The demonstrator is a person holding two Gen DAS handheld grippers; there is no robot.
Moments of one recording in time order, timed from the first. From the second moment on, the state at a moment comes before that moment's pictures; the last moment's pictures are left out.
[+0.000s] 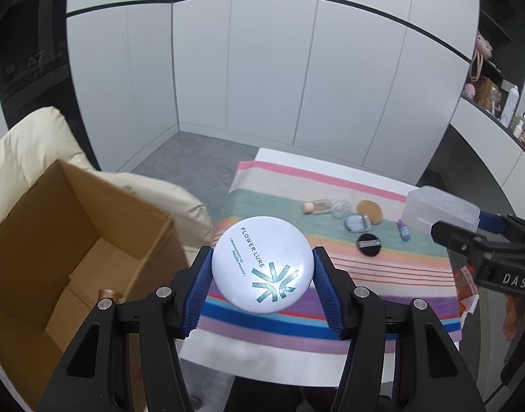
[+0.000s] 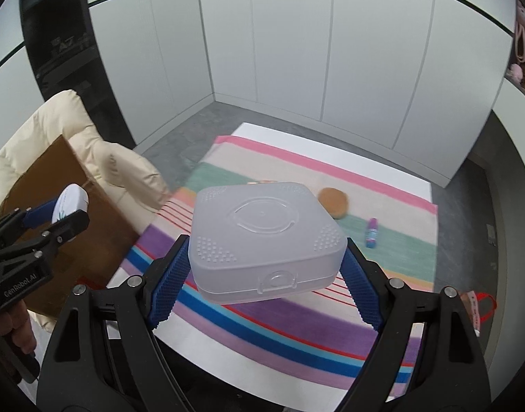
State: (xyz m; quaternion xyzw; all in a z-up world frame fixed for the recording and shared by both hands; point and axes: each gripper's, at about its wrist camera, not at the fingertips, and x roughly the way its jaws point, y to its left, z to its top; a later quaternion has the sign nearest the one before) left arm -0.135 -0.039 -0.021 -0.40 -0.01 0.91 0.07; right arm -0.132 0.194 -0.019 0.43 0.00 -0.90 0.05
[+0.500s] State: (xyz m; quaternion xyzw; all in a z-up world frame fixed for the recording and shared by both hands) left arm -0.118 -0.115 -0.020 -0.39 -0.04 0.92 0.01; right arm -0.148 0.091 -0.015 0.41 0.04 -0.90 0.12
